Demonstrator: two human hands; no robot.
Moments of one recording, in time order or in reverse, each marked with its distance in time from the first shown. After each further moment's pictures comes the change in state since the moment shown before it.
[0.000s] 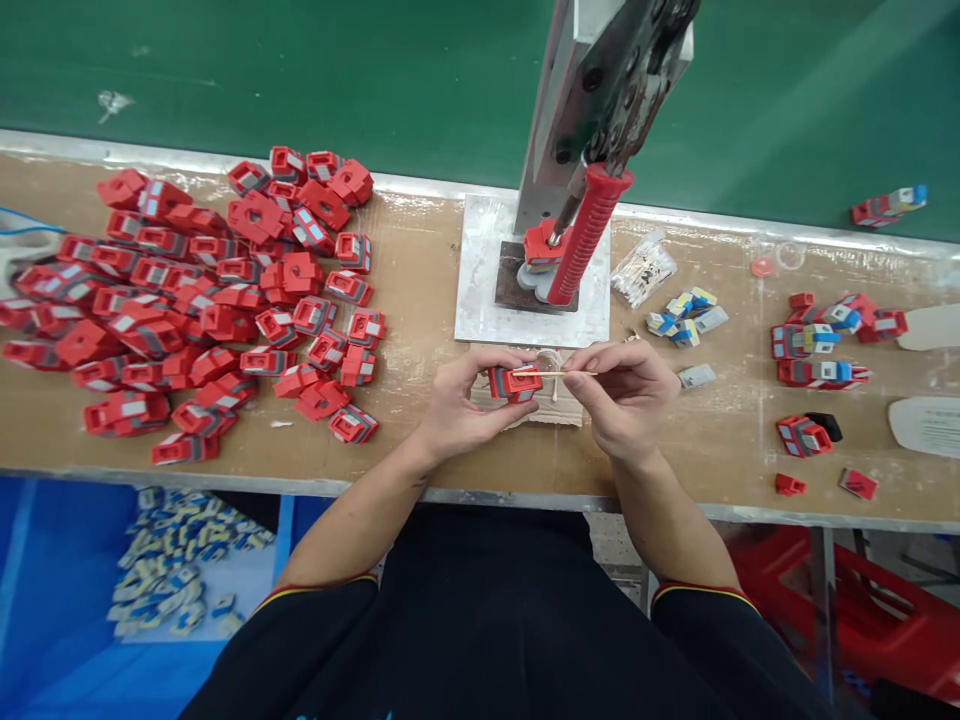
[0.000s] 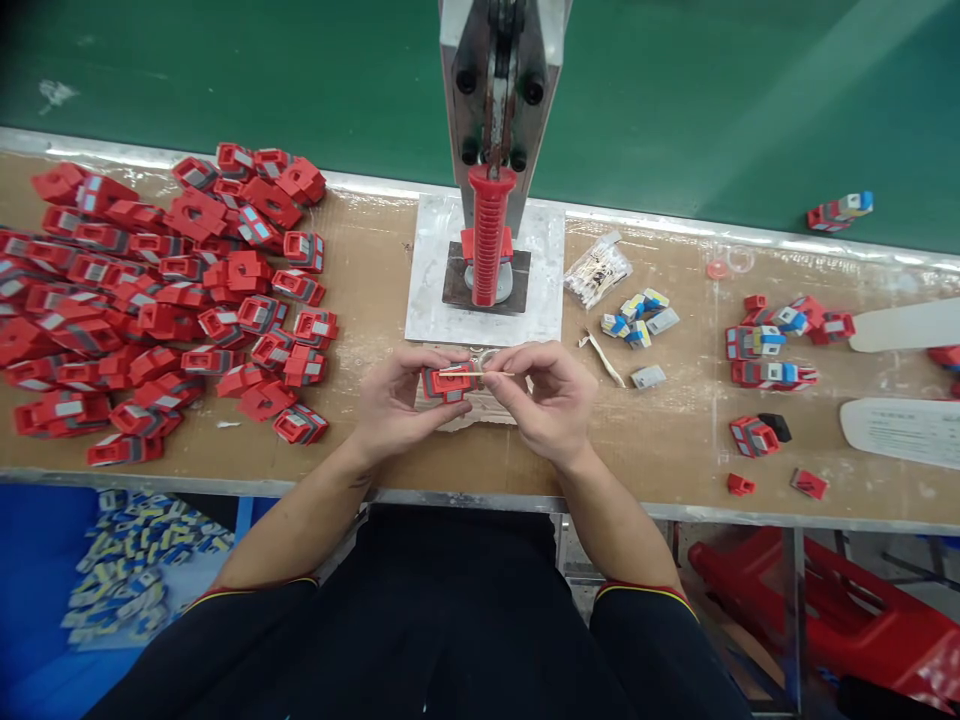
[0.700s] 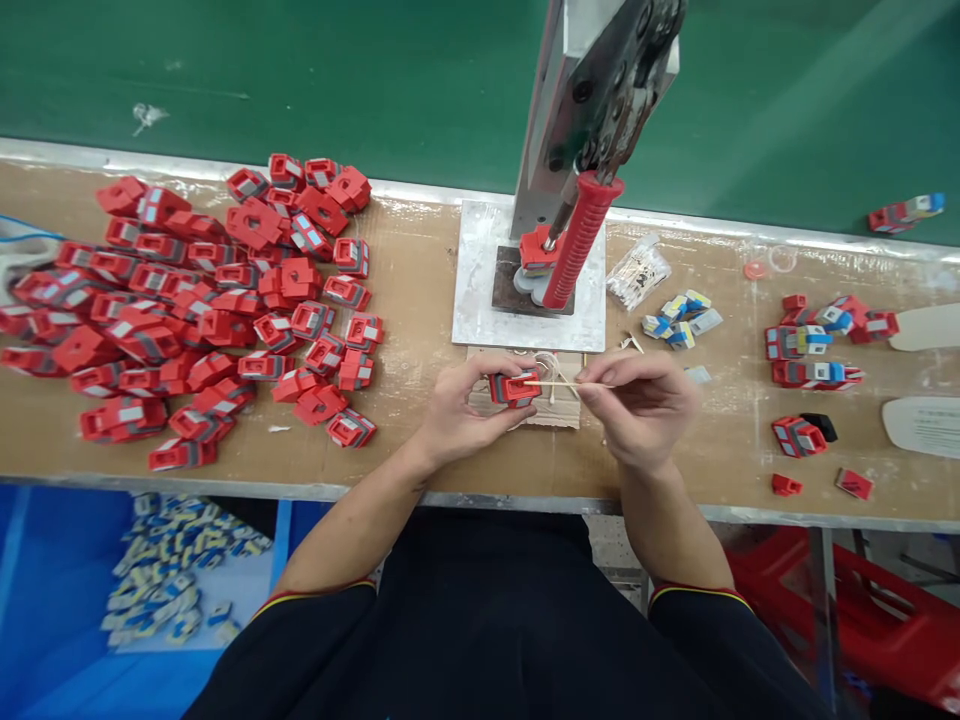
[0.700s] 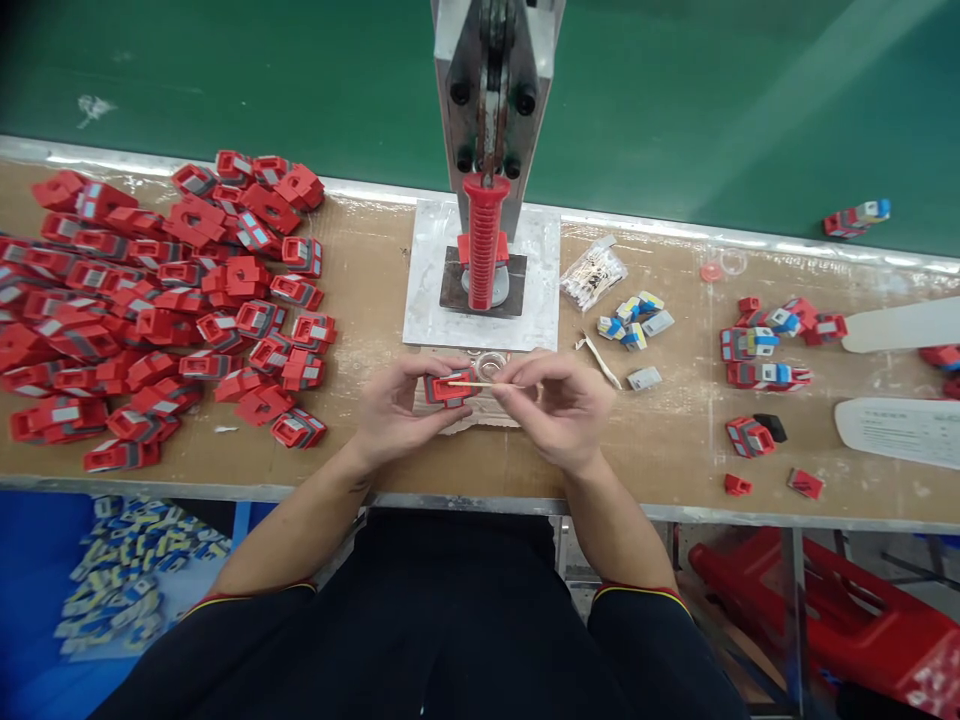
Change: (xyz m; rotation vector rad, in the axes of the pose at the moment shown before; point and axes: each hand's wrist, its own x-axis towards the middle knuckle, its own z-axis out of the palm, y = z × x) left_hand 0.001 0.004 0.001 0.055 -0.025 0.002; right_hand 0.006 -0.008 -0.013 -0.048 -0.015 -0.129
